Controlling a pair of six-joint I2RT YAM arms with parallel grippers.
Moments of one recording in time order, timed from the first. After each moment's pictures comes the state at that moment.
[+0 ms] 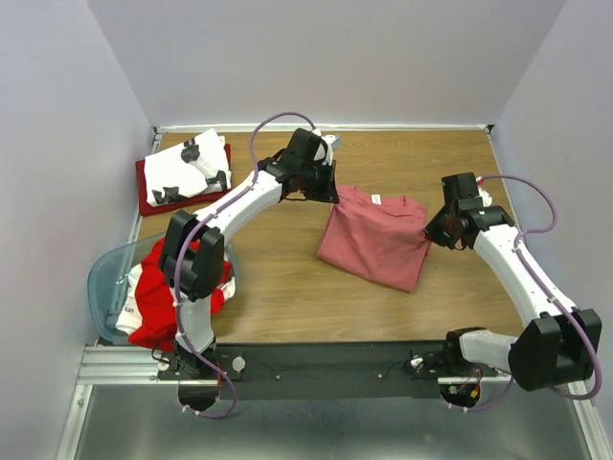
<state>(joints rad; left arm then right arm) -0.58 1.88 1.60 -0.47 0.35 -0.36 0.16 1.21 0.98 -0.80 0.18 0.84</state>
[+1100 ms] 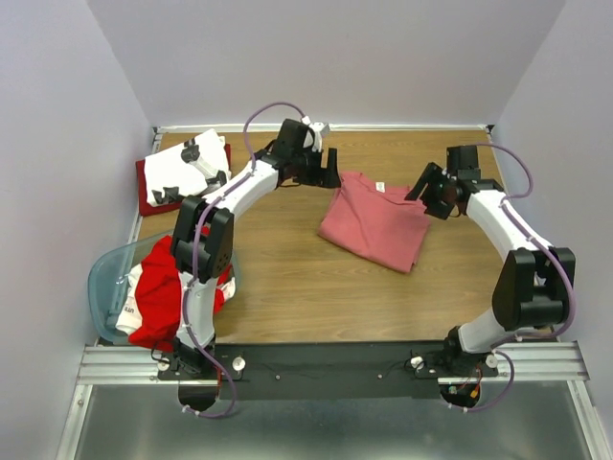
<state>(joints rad) -0.47 2.07 1.74 -0.37 0.38 -0.28 0.05 1.56 1.17 -0.50 -0.09 0.59</state>
